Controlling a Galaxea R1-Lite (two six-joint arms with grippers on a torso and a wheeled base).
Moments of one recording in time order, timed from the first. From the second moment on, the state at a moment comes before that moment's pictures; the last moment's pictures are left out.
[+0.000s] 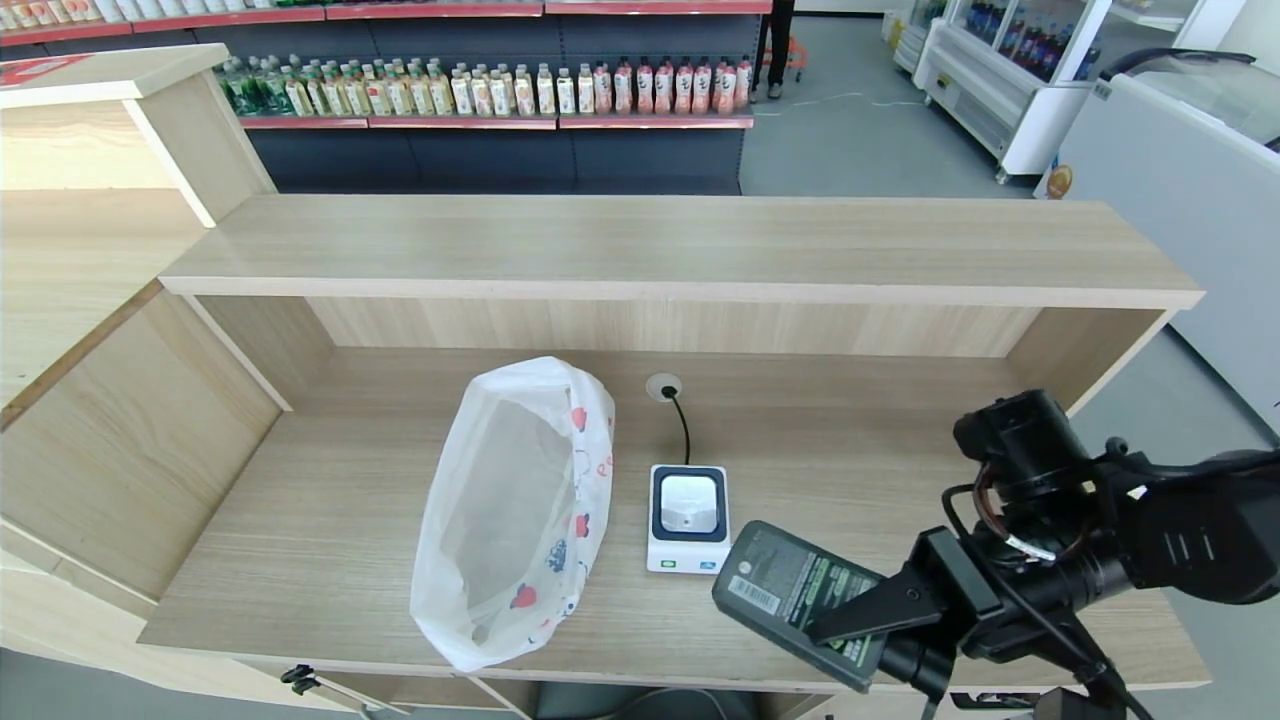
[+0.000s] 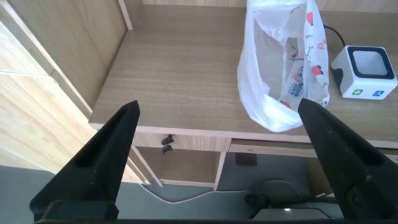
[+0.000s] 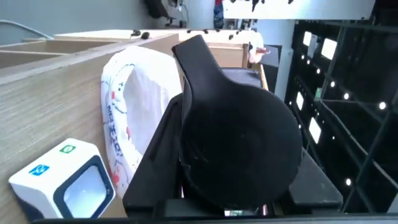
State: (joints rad) left arm 0.00 0.00 0.00 0.00 0.02 0.00; right arm 0.38 1.75 -0.77 -0.05 1.21 -2.80
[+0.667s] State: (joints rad) left arm 0.00 0.00 0.00 0.00 0.02 0.00; right arm 0.50 1.83 -0.84 -0.06 1.24 -2.80
